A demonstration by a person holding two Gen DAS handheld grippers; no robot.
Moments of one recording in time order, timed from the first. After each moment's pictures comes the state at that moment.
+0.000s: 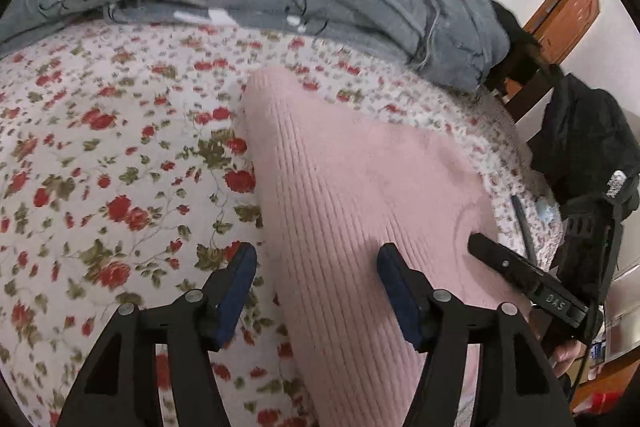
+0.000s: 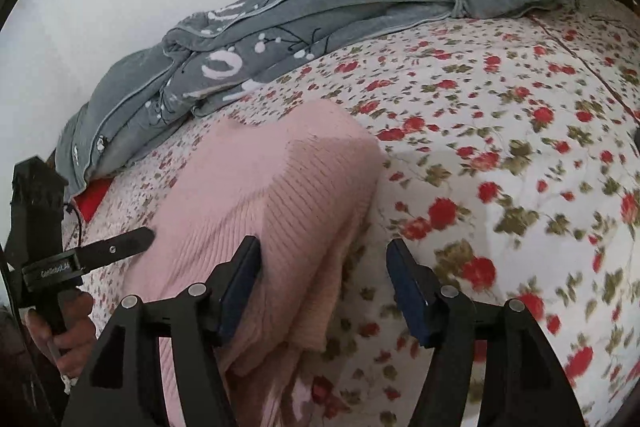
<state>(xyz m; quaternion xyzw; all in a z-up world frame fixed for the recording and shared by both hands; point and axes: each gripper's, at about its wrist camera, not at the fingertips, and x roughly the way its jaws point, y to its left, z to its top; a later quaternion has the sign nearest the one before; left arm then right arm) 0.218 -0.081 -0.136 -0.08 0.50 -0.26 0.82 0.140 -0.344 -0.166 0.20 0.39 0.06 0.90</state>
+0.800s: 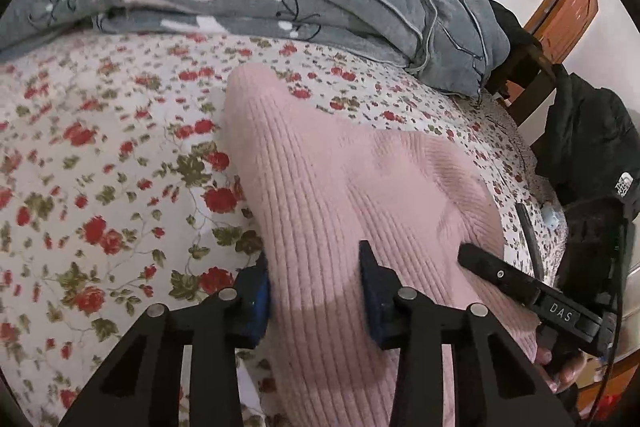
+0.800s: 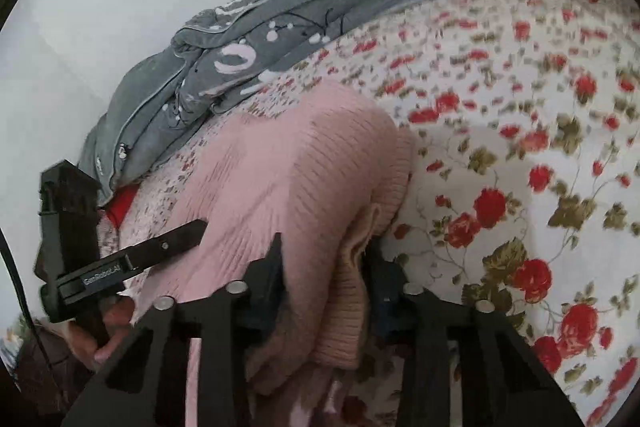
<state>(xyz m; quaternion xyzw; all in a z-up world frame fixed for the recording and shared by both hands) 0.225 -0.100 -0.130 -0.07 0.47 -0.26 0.84 0.156 -0.339 -0.170 0.25 0.40 0.10 0.88</state>
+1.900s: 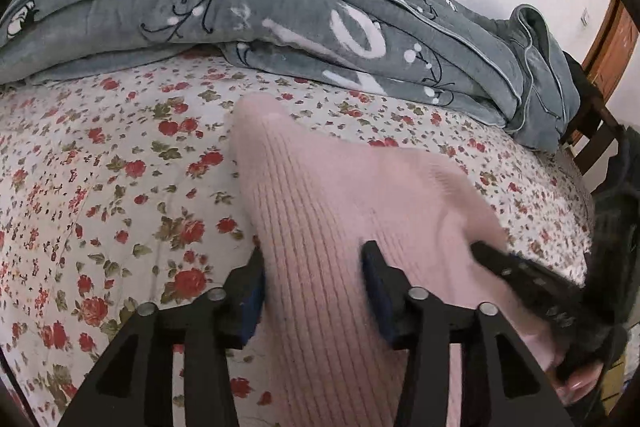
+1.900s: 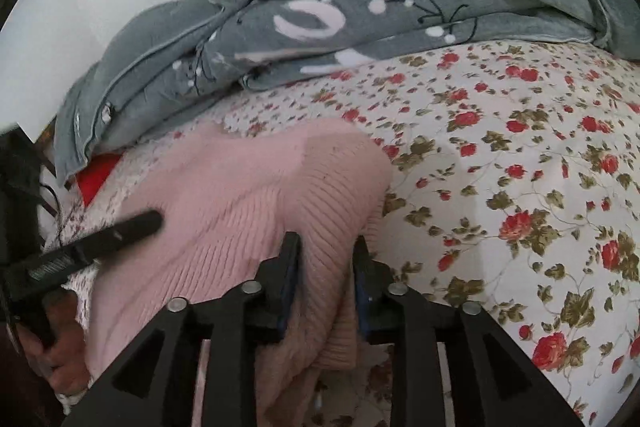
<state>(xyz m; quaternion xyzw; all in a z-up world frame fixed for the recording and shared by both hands) 0.303 0.054 -0.135 -0.06 0.44 -0.16 0.88 0.271 -0.178 -0.166 0.15 0.40 0.11 0.90</state>
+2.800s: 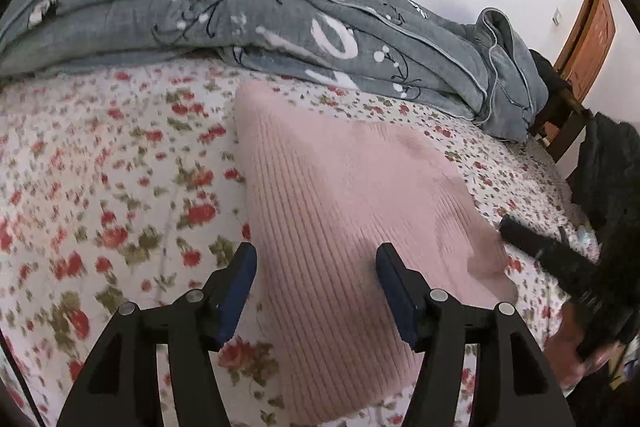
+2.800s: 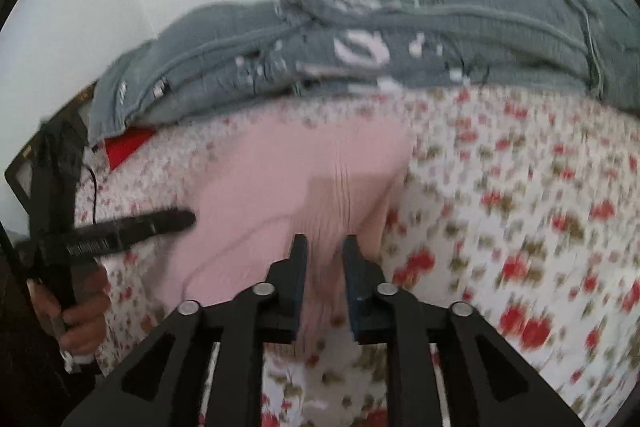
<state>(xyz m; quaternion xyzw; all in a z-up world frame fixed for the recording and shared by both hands) 0.232 0.071 -0.126 -0.07 0.41 -0.19 0.89 0.179 -0.160 -0.124 0.09 0.34 0.15 0.92</state>
